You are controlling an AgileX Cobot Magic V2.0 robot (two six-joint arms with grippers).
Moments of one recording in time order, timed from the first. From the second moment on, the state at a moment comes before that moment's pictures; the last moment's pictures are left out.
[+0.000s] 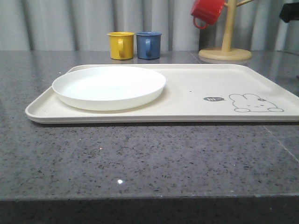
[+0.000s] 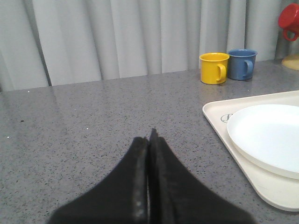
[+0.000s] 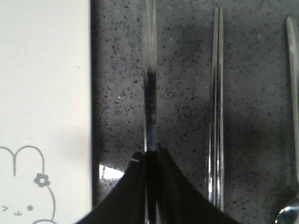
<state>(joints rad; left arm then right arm) -0.08 0.18 -0.35 -0.08 0.32 0.18 0.06 1.52 -1.27 -0.02 0.93 0.14</state>
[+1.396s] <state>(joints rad) -0.08 0.18 -0.35 -0.08 0.32 0.18 0.51 1.88 -1.57 0.01 0.95 0.55</state>
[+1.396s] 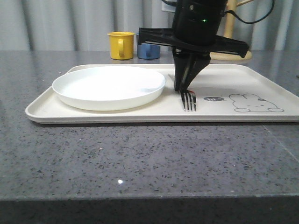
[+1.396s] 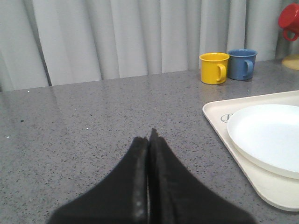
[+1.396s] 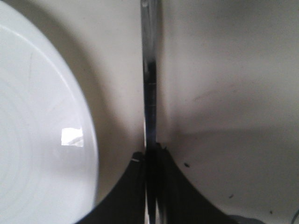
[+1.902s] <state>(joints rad) -0.08 0.18 -0.35 -0.08 0.32 0.18 0.51 1.88 -1.57 0.03 0.96 0.55</state>
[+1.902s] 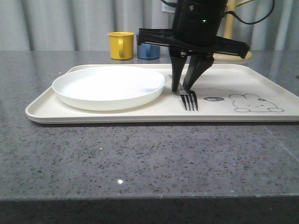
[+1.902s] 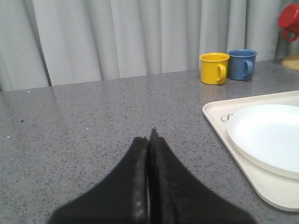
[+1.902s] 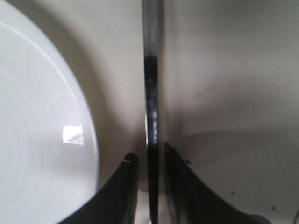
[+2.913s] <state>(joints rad) -0.08 0.18 -0.35 -0.08 0.32 0.18 0.13 1.60 -1.47 -0.09 1.16 0.25</state>
